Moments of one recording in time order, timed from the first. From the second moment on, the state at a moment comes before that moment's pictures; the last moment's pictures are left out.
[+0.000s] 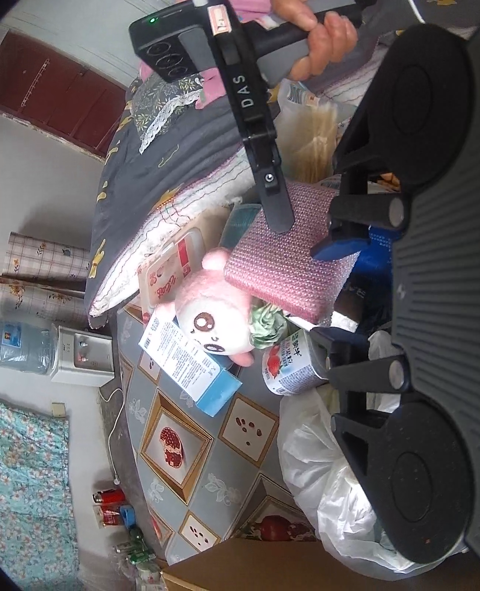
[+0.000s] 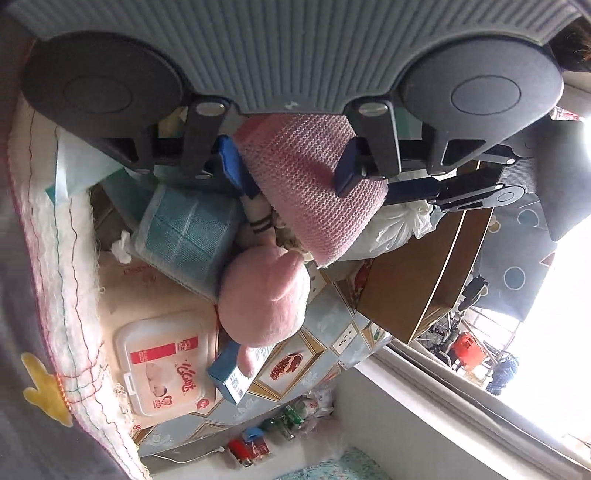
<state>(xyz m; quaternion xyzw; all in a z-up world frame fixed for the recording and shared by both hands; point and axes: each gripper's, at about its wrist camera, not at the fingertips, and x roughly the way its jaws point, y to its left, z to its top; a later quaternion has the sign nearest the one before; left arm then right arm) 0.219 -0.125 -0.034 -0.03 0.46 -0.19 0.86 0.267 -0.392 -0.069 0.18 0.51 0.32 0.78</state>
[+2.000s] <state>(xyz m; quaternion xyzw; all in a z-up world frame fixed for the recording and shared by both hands) 0.185 -0.077 -0.045 -0.12 0.50 -0.19 0.84 0.230 -0.350 -0.096 0.31 0.50 0.29 0.75</state>
